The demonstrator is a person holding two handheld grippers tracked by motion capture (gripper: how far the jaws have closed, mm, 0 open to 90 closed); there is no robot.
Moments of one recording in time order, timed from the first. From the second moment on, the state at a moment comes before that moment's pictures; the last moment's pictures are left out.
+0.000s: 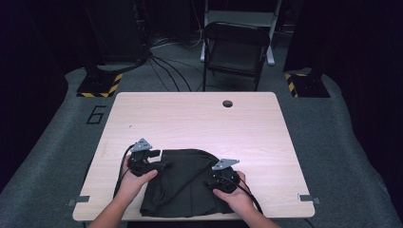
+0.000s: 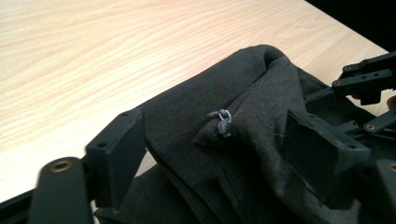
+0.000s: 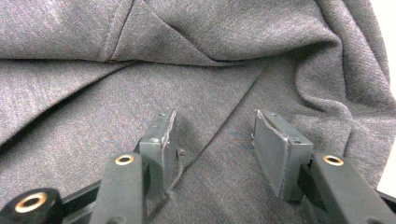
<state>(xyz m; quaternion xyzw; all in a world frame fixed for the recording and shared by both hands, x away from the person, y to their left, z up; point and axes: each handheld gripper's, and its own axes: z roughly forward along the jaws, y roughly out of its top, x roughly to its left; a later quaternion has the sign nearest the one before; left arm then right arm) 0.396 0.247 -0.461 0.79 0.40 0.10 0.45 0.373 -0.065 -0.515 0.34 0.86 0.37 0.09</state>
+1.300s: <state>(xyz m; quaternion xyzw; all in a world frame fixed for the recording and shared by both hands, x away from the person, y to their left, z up) 0.395 0.252 -0.459 0.76 0.38 0.06 0.52 0.372 -0.064 -0.513 0.35 0.86 0.37 0.09</state>
